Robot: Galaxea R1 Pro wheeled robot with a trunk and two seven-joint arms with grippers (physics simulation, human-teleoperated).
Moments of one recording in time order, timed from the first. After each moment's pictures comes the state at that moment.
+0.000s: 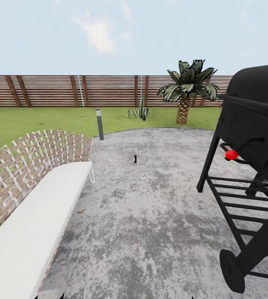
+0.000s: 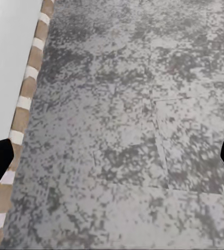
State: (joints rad) left arm -0.24 0.14 0.09 -0.32 0.02 -0.34 -0.01; right arm -0.05 -0.04 -0.11 -0.59 0.01 -0.42 0.00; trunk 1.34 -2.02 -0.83
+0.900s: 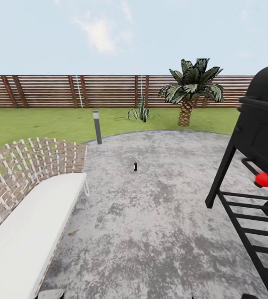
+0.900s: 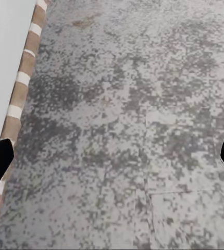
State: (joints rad) left arm -0.24 0.14 0.09 -0.32 0.02 -0.35 -0.01; right arm -0.05 -0.04 -0.11 -0.59 0.01 -0.42 0.00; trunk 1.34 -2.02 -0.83
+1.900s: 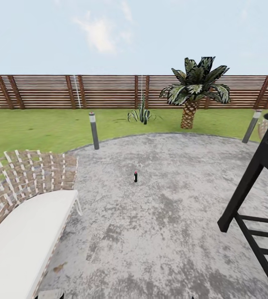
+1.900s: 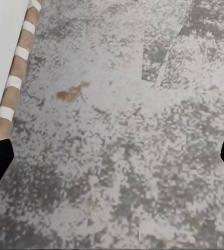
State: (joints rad) left arm -0.24 0.14 0.09 -0.32 0.02 -0.35 -0.01; right arm -0.05 -0.04 -0.11 -0.59 0.01 -0.43 0.00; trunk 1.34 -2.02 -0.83
